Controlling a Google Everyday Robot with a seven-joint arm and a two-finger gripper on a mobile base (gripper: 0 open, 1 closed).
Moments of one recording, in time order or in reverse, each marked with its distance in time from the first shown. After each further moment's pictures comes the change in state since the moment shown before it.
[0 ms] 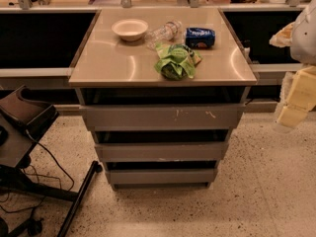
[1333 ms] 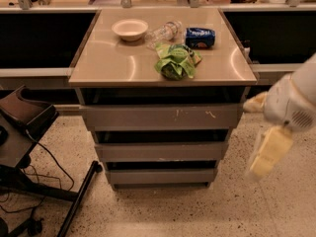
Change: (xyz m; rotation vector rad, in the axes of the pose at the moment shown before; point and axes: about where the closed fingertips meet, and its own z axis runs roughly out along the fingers) arm 0.009 0.062 0.111 -0.280 -0.193 0.114
